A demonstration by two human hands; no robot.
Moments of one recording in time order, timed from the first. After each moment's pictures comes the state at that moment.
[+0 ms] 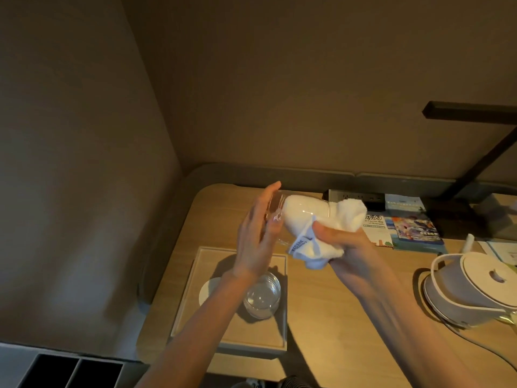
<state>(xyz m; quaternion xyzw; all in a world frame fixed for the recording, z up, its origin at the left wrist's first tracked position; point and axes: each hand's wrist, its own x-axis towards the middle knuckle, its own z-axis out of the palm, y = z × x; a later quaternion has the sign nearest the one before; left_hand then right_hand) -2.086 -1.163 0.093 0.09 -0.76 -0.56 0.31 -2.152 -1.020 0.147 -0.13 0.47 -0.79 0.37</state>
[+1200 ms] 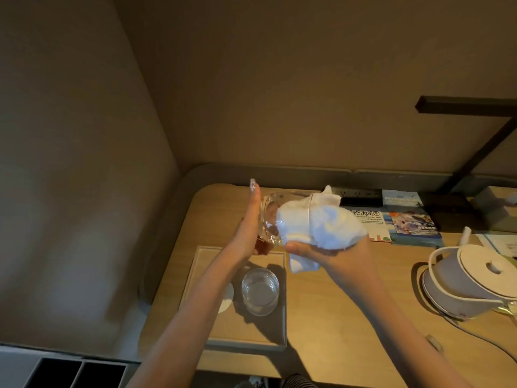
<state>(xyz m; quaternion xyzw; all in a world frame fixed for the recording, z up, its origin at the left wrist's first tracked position) -2.087 -1.173 0.126 0.25 -0.65 -0.72 0.00 -2.128 -1.011 0.151 -0.24 0.71 -0.66 0.13</state>
